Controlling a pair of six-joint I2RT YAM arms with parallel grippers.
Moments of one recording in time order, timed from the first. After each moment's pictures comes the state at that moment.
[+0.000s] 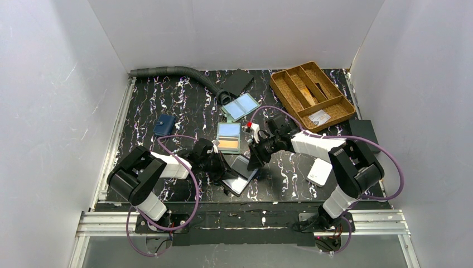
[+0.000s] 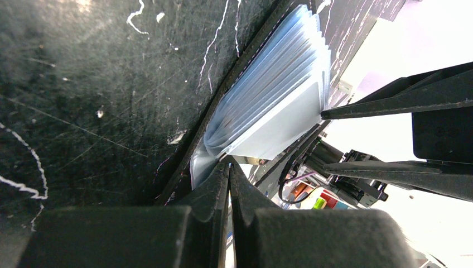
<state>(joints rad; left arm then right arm) -0.62 1.59 0.46 0.29 0.51 -1.12 0.62 1.64 0.88 -0.25 -0.83 -0.11</state>
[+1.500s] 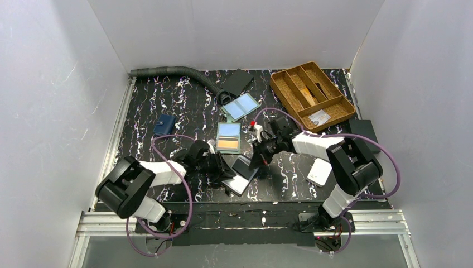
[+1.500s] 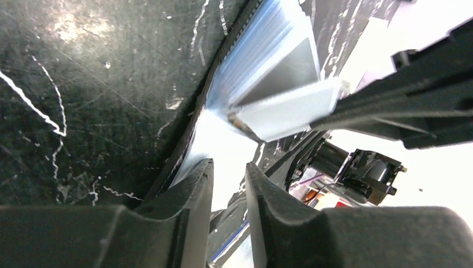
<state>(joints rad) -0.63 1.48 0.42 0.26 0.47 -1.09 0.60 1.66 0.86 -0.21 -0.86 -0.03</state>
